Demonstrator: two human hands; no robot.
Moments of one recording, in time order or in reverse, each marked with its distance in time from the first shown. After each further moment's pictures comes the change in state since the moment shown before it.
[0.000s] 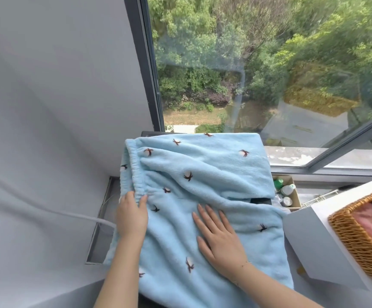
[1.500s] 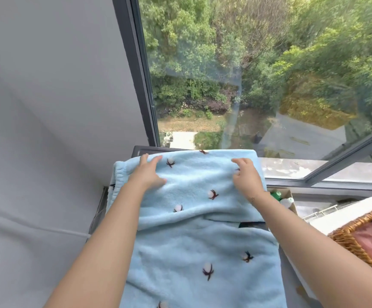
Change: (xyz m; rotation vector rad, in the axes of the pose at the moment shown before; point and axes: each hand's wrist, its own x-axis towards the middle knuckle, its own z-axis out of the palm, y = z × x) left_hand 0.115 0.100 0.013 0.319 -0.465 0.255; right_hand 0.150 0.130 -0.092 0.474 0.058 0.578
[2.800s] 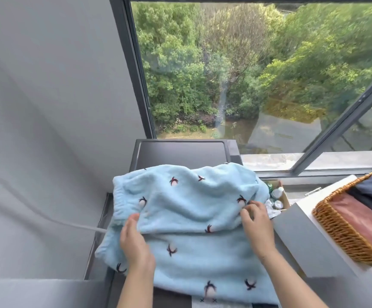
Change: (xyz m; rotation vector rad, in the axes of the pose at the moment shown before) left_hand -0.223 -0.028 0.111 -1.646 0.629 -0.373; right_hand -0.219 0.057 0.021 0.246 0.271 0.183
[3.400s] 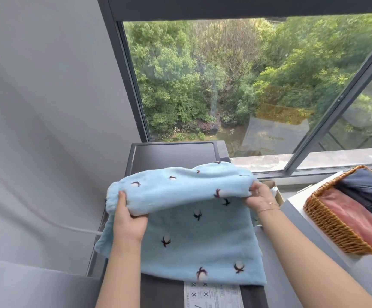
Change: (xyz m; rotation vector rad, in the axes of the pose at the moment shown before) left_hand -0.023 0.055 0.020 -0.350 -0.403 -0.232; right_hand 0.040 -0.050 -0.061 1.404 -0.045 0.739
